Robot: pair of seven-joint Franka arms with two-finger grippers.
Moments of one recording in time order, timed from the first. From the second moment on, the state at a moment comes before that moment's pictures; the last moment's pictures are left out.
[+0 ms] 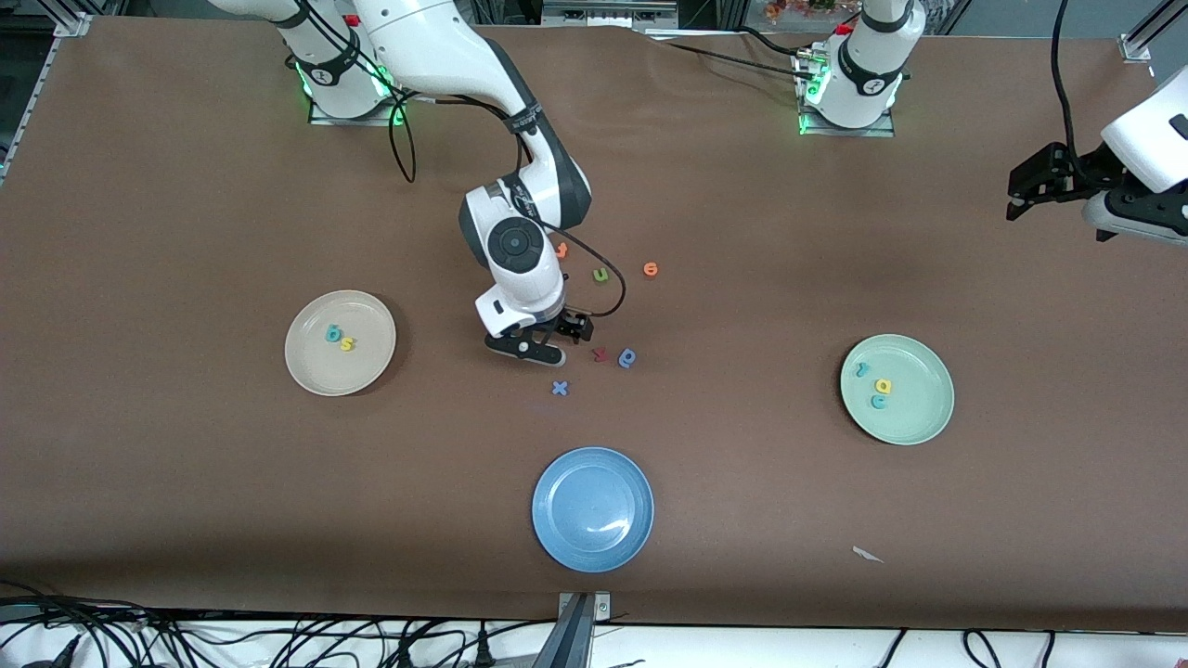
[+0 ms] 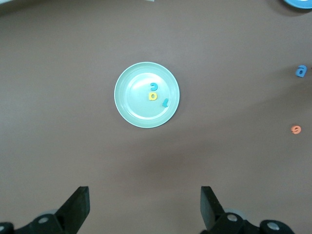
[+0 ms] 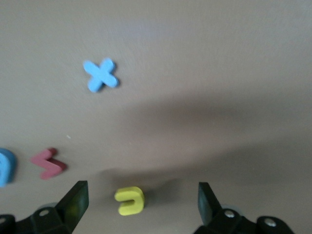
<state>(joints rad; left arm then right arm) -0.03 0.00 -0.01 -1.59 0.04 1.54 0.22 0.99 0.80 -0.36 -1.58 0.38 2.31 0.70</state>
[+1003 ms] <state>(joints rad) 0.03 -0.05 -0.07 -1.65 0.00 1.55 0.08 0.99 0.89 -0.36 -1.45 0.38 2.24 0.69</state>
